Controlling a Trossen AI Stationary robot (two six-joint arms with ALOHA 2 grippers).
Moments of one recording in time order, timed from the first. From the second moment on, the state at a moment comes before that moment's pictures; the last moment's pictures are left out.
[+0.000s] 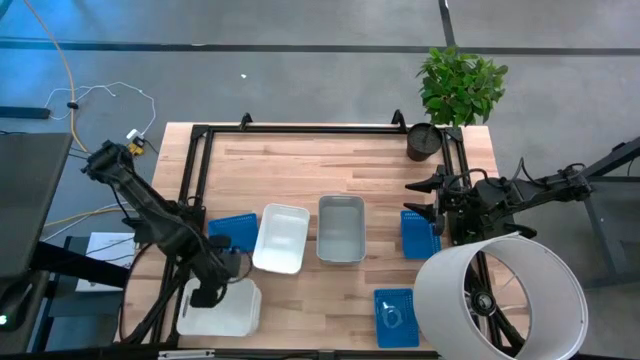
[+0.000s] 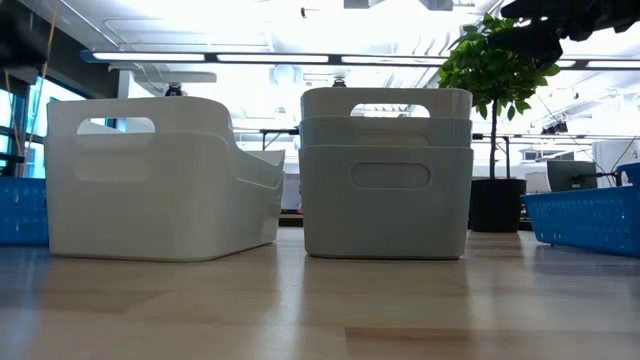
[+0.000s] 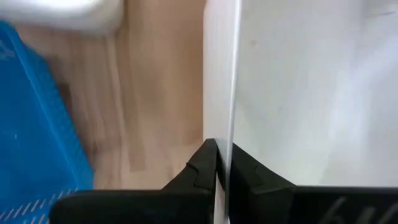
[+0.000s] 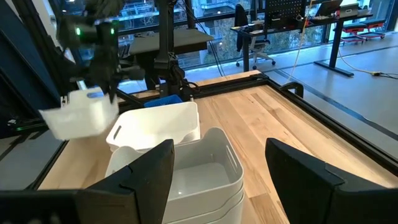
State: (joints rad) left arm -0.63 1.24 0.92 -0.95 0.08 -0.73; right arm 0.26 0.39 0.44 -0.19 0.42 0.18
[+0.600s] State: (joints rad) left arm -0.30 1.22 1.37 -1.13 -0.44 -1.28; right arm 0.26 0.39 0.44 -0.21 0.43 0.26
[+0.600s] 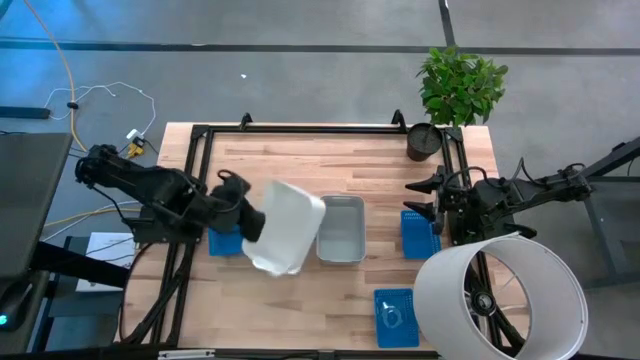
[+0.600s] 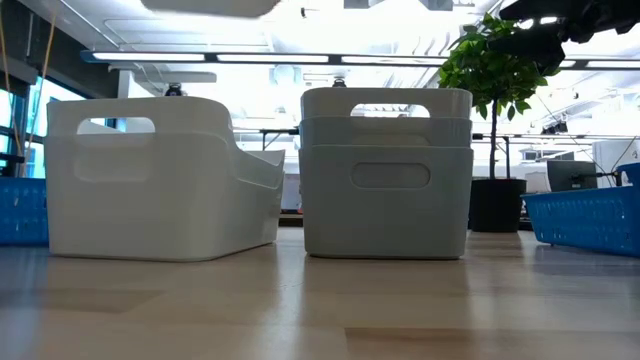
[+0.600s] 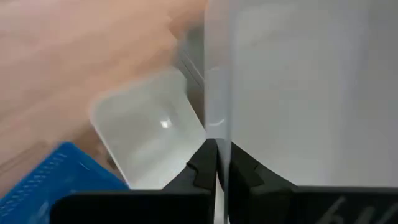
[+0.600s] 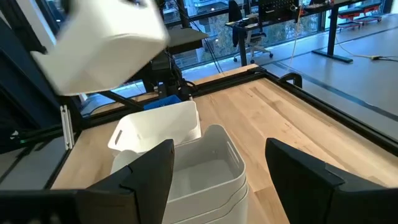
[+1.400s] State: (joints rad) left arm -0.36 1.46 1.37 -1.40 -0.47 -1.72; right arm 0.26 0.39 0.44 -0.24 0.47 0.26
